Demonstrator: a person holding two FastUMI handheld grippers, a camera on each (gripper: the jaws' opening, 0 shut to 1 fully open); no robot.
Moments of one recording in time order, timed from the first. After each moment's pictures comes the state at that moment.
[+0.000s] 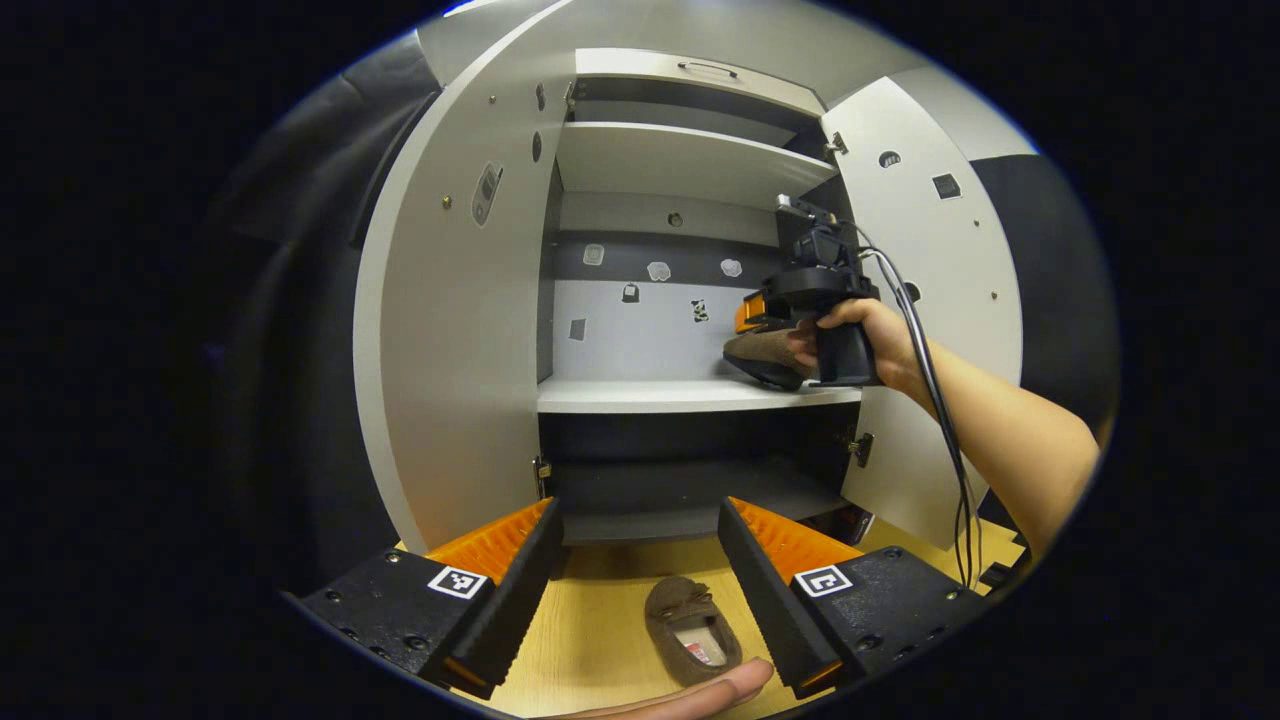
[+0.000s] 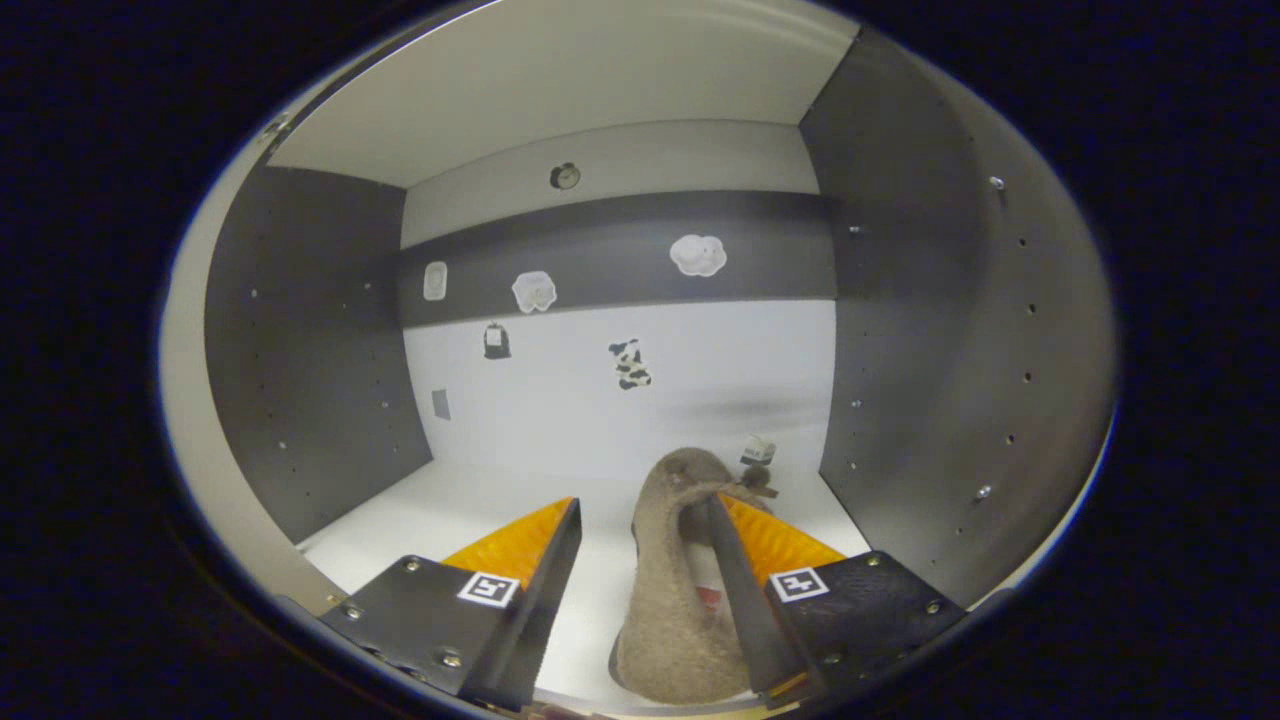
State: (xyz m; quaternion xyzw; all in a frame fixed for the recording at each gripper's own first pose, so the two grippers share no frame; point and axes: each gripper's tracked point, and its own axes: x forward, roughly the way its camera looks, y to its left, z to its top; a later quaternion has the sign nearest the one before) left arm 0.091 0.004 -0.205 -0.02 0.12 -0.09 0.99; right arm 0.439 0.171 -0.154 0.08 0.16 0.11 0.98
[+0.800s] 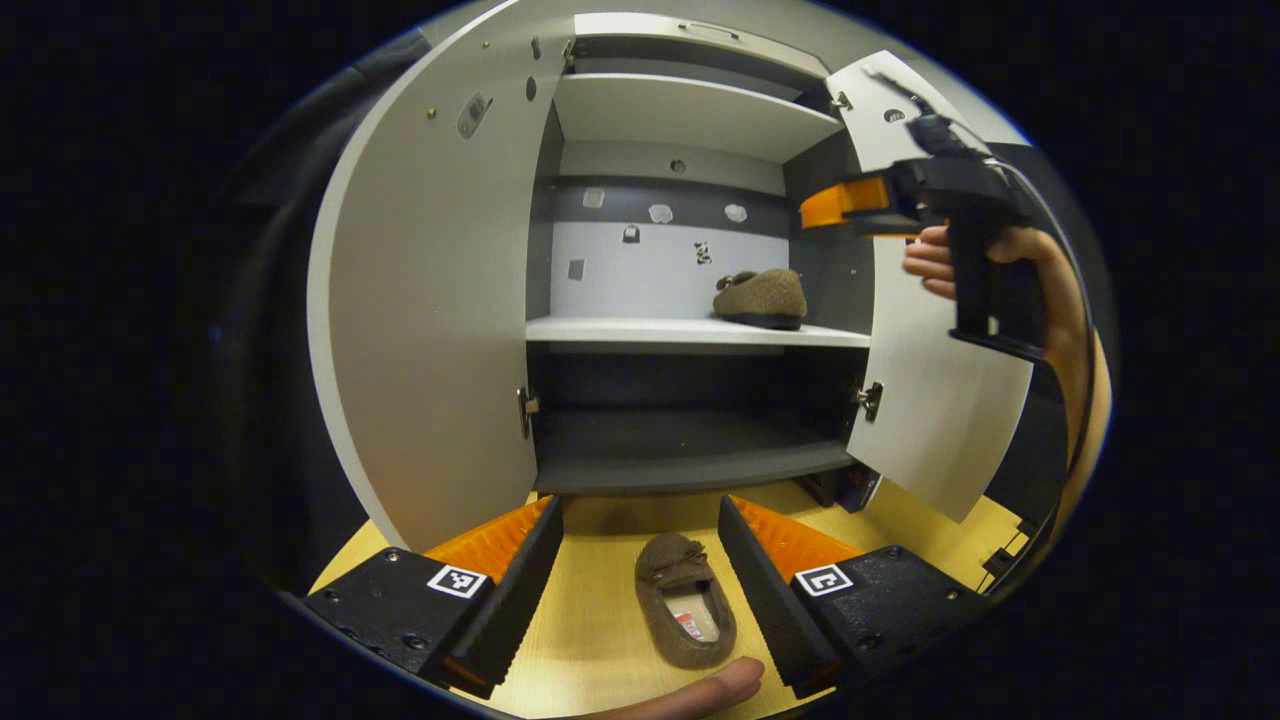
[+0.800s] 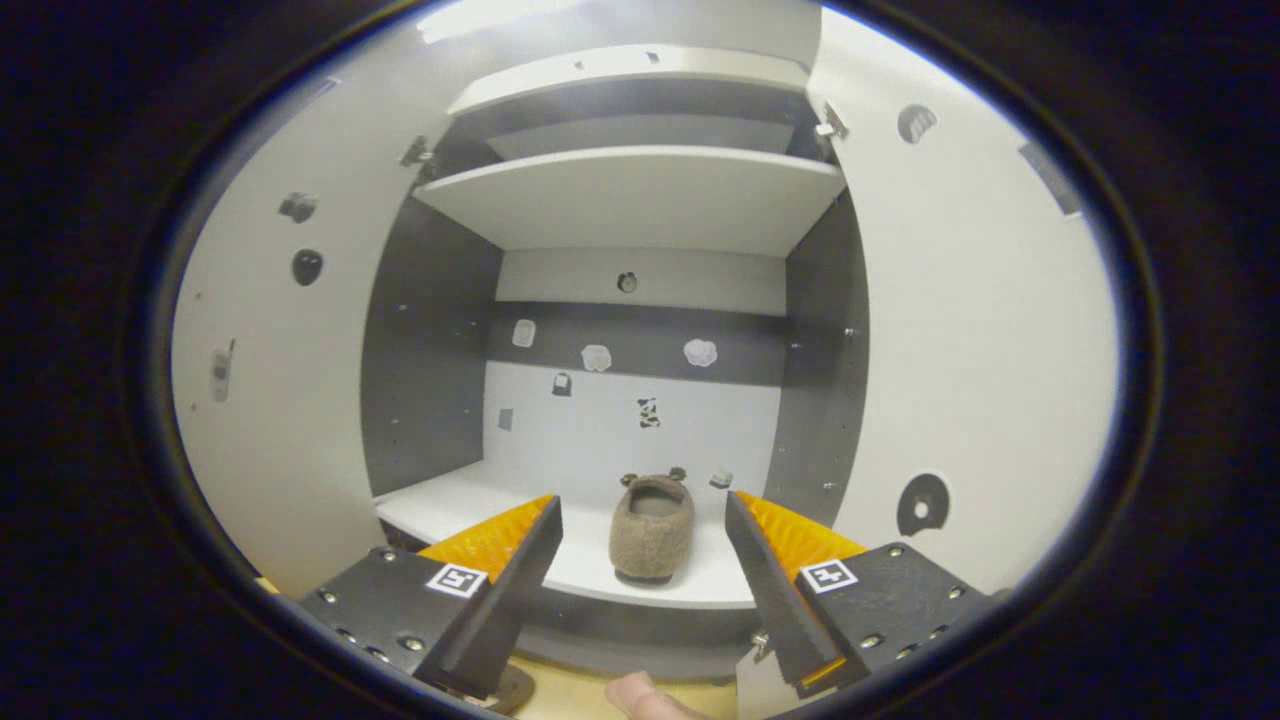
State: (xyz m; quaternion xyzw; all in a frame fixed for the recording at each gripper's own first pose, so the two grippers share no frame) left arm 0.081 -0.012 -0.273 -0.03 0.20 -0.08 0.98; right arm 0.242 0.151 -0.083 0.00 0.04 0.13 0.99
